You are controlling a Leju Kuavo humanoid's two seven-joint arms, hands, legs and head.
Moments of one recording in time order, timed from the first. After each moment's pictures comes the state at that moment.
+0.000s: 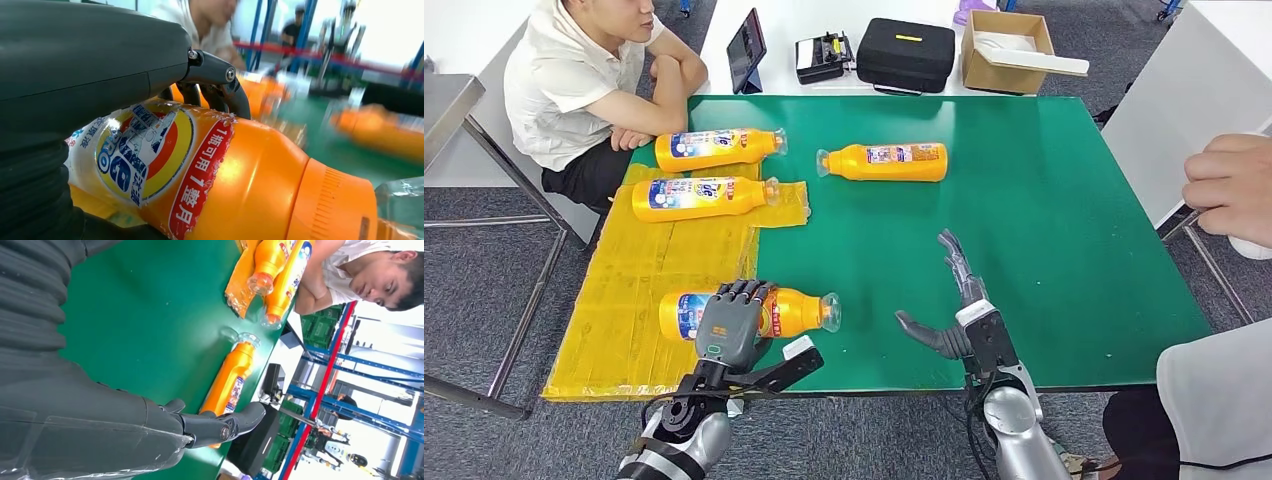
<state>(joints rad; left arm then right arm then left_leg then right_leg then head) -0.27 -0.15 -0.49 -1.00 -1.16 0.47 -0.01 -0.04 -0.03 0.24 -1.45 0.28 0.06 -0.47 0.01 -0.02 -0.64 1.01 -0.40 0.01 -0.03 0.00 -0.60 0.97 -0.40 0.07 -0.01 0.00</state>
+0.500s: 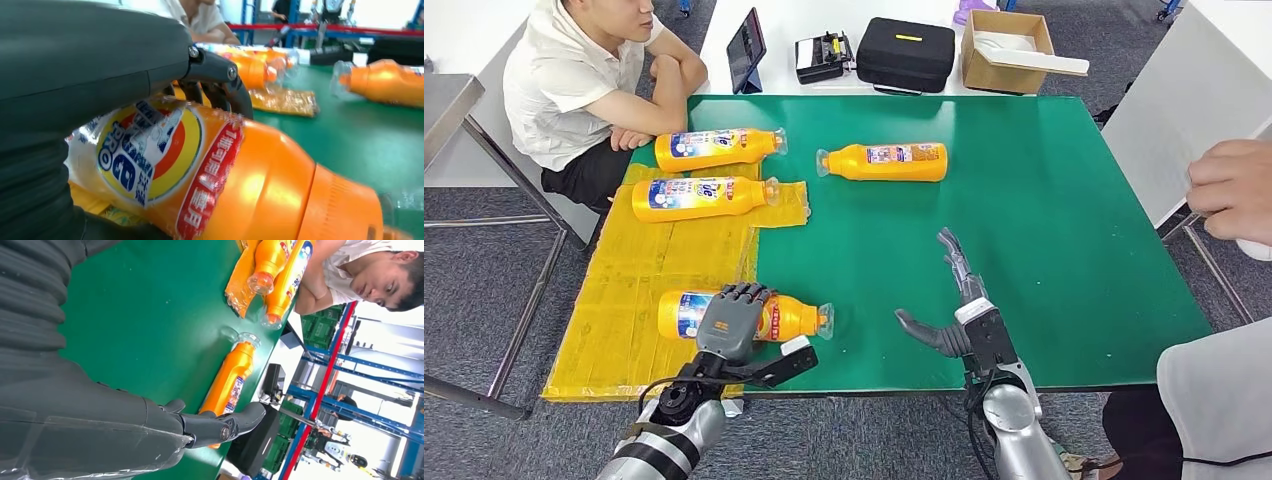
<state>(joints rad) -0.37 -0.15 -0.47 -0.83 -1.14 0.41 -0.05 -0.05 -0.02 0.22 -1.43 0.28 0.08 -0.48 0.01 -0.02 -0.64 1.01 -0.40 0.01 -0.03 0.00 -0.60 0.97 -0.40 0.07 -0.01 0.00</state>
